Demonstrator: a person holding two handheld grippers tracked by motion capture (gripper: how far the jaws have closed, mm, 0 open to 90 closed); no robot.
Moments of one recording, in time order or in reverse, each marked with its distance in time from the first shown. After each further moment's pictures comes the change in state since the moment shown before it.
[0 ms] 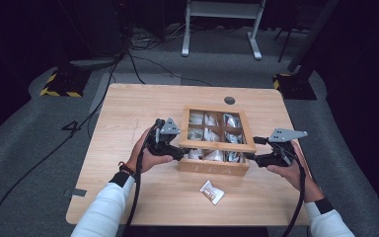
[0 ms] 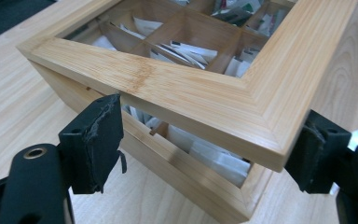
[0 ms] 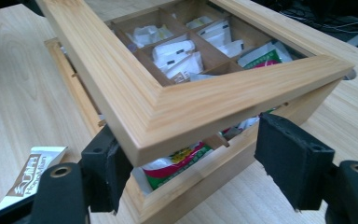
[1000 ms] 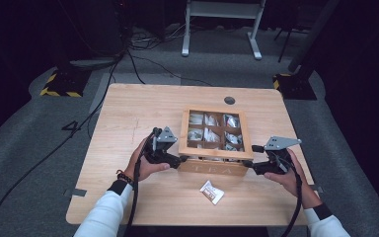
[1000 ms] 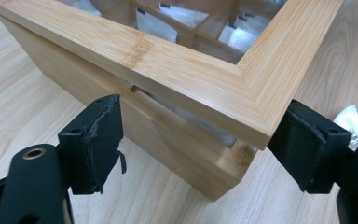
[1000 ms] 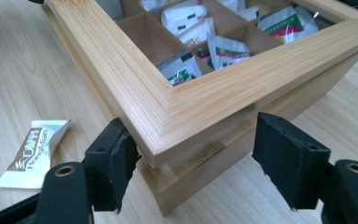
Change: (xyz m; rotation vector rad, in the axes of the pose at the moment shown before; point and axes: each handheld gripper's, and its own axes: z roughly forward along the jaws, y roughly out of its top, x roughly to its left) left arm -0.006 -0.028 0.008 0.034 -0.016 -0.025; right arm 0.012 -0.020 0.009 0.066 -0.004 0.000
